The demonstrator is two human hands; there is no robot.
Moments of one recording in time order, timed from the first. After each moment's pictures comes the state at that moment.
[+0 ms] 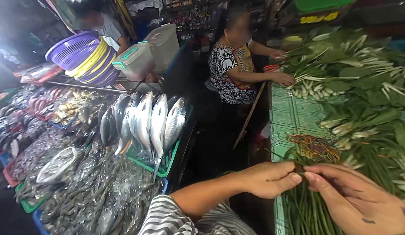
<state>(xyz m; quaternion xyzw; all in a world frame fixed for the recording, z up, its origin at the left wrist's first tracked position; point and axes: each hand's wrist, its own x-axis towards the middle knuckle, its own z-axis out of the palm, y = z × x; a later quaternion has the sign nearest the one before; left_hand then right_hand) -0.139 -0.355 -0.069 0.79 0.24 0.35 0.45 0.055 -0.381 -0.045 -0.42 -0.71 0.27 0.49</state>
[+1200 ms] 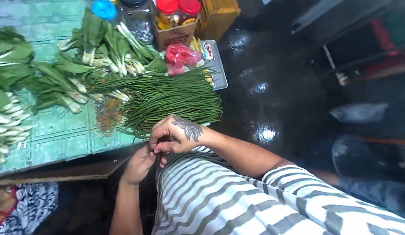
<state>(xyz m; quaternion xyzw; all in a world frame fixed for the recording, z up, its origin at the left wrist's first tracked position) -0.049 -0.135 -0.178 0.45 -0.13 -0.25 0.85 0.052 -0.342 -0.092 -0.70 -0.44 0.22 0.52</state>
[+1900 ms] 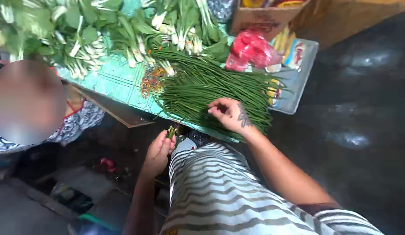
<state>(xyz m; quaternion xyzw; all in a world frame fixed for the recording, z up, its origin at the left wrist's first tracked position) -0.093 -0.227 -0.143 0.72 0.13 0.01 0.68 0.121 -0.446 -0.180 -0.82 -0.26 0.22 0.45</state>
